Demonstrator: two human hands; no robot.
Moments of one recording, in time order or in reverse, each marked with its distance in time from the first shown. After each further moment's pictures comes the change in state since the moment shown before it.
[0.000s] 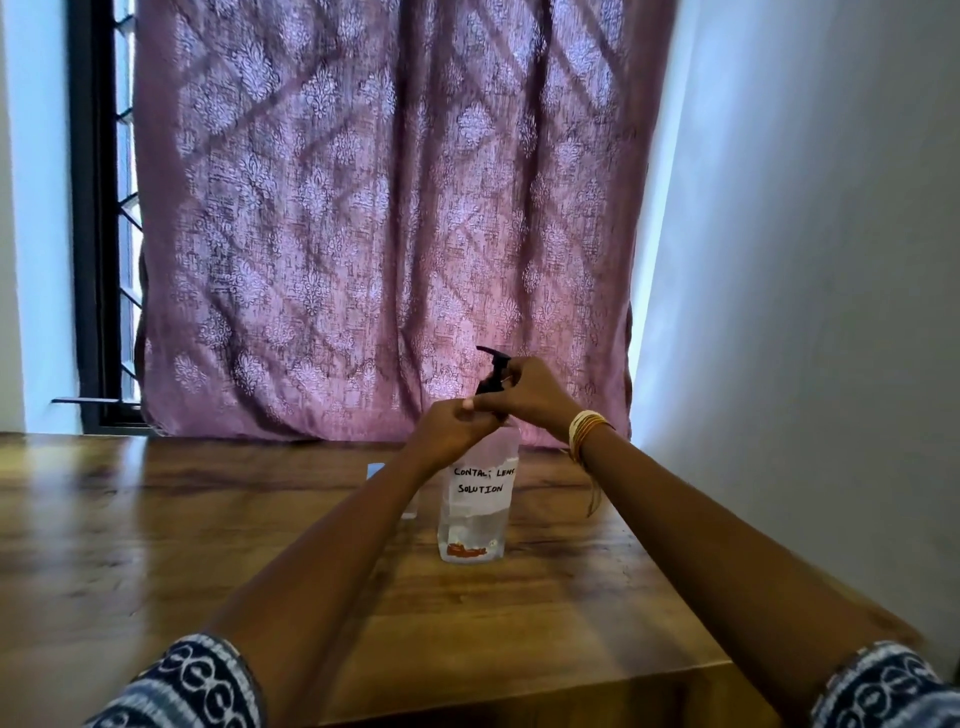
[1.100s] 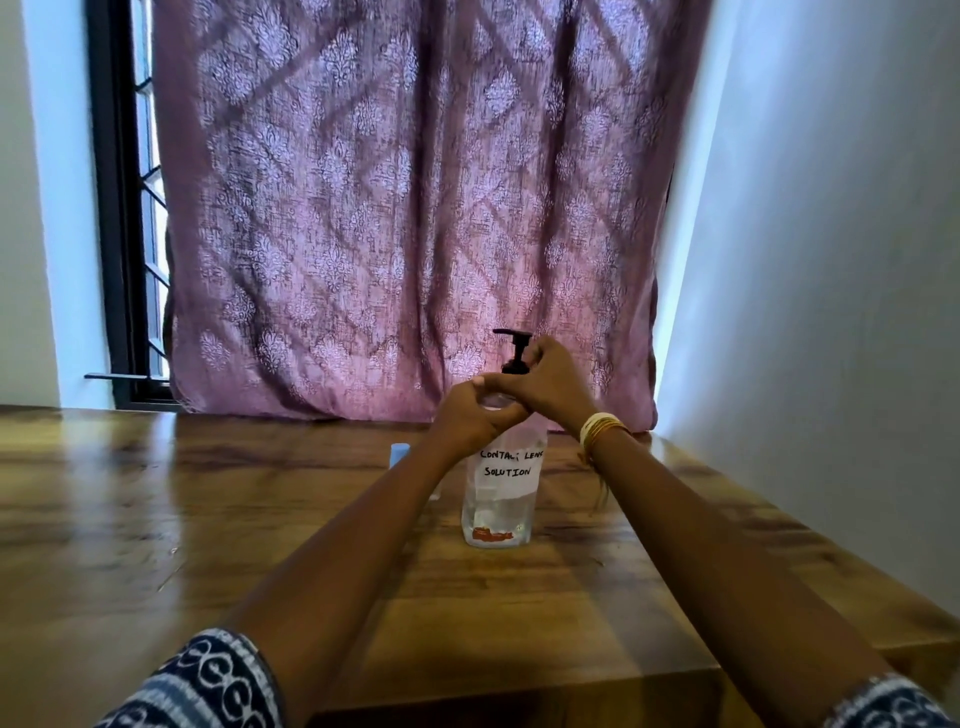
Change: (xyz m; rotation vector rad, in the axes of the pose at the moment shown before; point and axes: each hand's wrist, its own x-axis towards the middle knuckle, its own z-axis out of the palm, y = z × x) left_hand -0.001 -0.007 0.001 -0.064 0.055 0.028; right_hand 0.001 0.005 0.025 0.005 0.139 0.002
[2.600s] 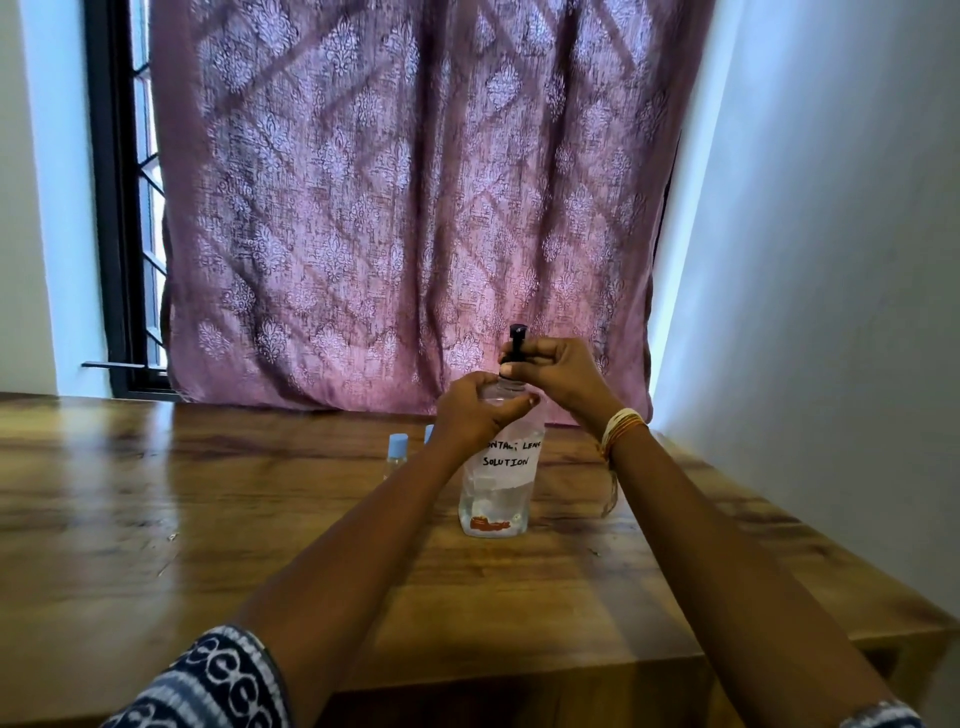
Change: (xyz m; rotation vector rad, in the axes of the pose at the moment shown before) left_hand -0.006 -0.005 0.010 0.033 0.106 -0.050; right_hand -0.002 0.014 -0.013 0.382 -0.095 -0.019
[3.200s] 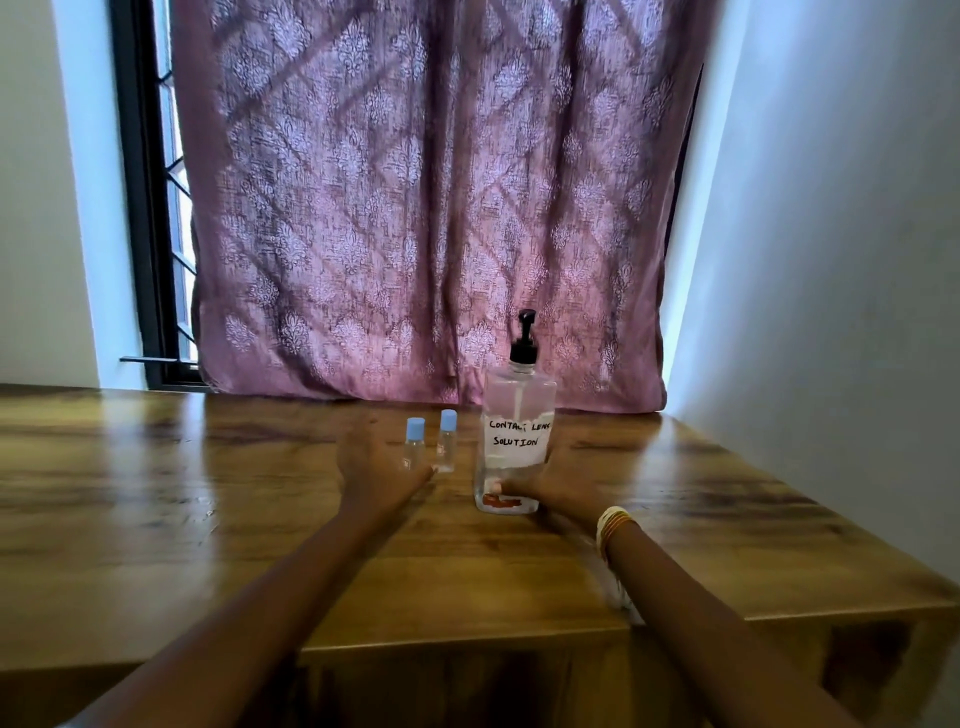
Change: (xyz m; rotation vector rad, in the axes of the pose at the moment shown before) left_hand -0.079 -0.080 -0.067 0.404 0.237 -0.268; right_hand -0.077 0.117 0.034 0.047 -0.142 0.340
